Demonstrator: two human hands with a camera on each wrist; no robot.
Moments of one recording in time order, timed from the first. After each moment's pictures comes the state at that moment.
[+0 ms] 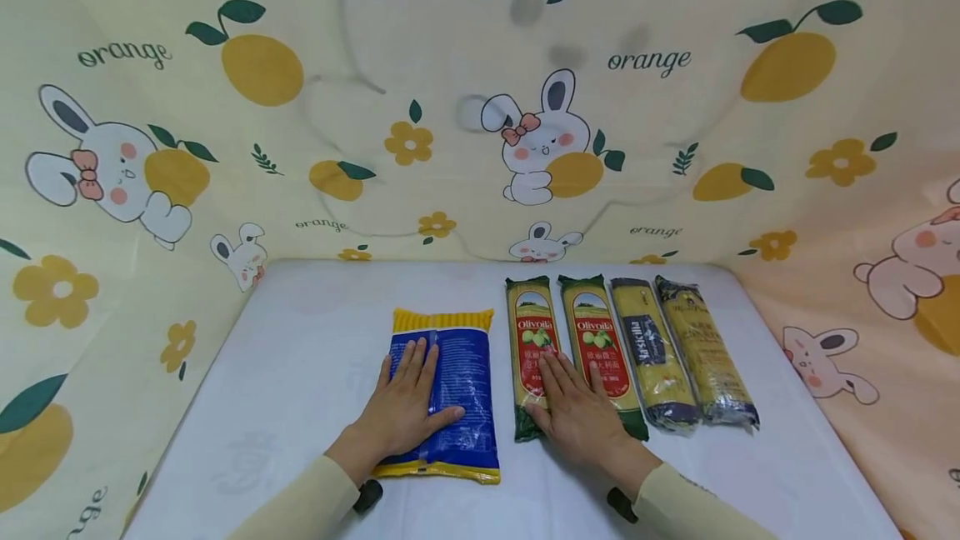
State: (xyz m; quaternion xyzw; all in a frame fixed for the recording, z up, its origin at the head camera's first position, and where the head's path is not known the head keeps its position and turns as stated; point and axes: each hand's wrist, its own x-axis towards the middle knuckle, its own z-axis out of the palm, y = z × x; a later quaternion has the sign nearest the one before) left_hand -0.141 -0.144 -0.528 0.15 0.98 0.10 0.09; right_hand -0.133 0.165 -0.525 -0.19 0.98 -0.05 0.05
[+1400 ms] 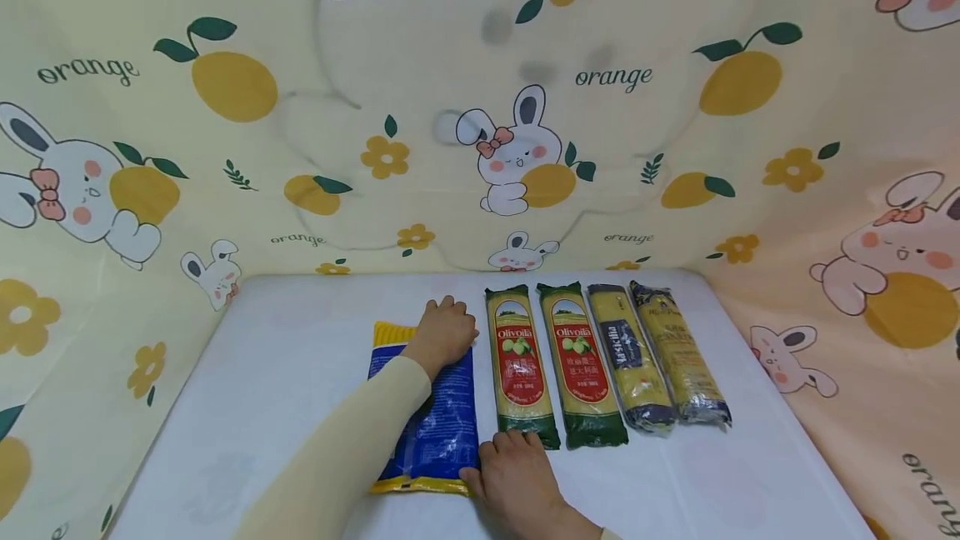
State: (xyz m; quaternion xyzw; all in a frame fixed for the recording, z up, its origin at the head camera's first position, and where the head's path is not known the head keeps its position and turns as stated) left_hand -0.266 -0.048 -0.486 0.24 0.97 -0.07 0.03; right_hand -0.065 0.093 -0.512 -0.22 0.98 -0.02 0.02
